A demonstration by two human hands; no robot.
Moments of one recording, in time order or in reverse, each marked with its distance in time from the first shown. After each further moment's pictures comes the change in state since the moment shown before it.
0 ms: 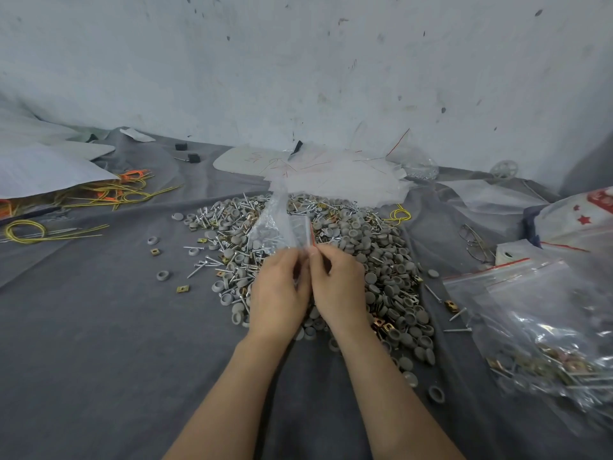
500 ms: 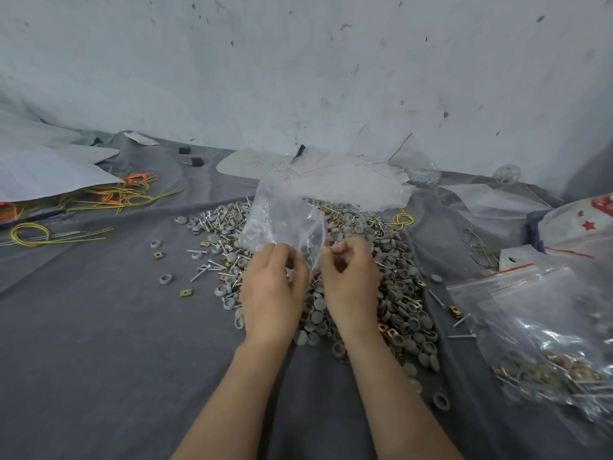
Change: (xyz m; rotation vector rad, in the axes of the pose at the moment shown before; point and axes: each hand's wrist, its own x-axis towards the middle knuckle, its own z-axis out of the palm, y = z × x) left_hand 0.001 0.005 -0.008 0.074 0.213 0.045; right_hand 0.003 -0.005 -0.005 0.153 0.123 0.134
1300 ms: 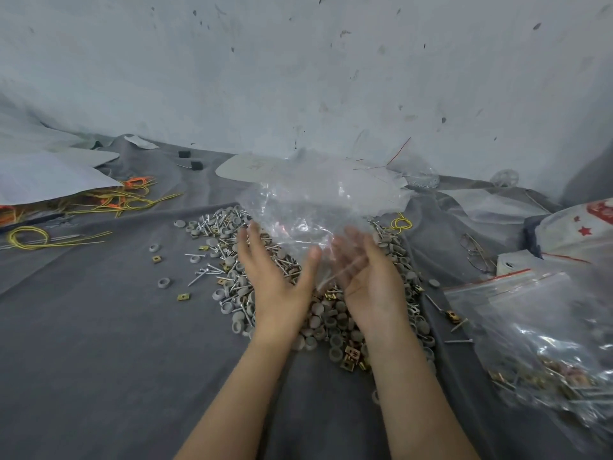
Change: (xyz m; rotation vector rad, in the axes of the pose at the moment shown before) left_hand 0.003 0.019 0.004 -0.448 -0.098 -0.383; right_hand 0.019 -0.003 -0.029 1.109 -0.140 0.599
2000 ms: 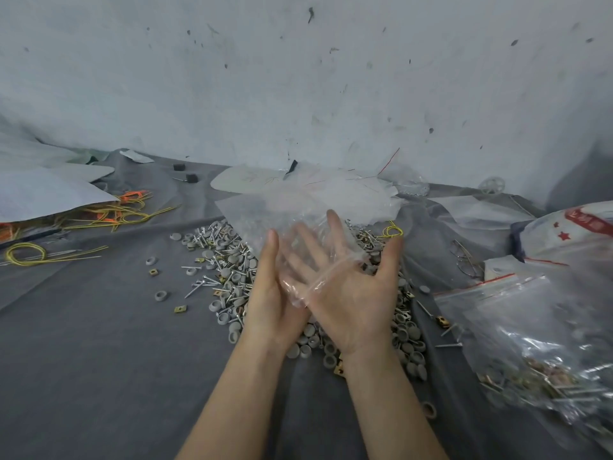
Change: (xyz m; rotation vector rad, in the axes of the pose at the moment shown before) left_hand 0.008 0.031 -0.007 -1.135 -0.442 -0.461; right_hand -0.020 0.004 0.022 0.368 -0.471 0.219
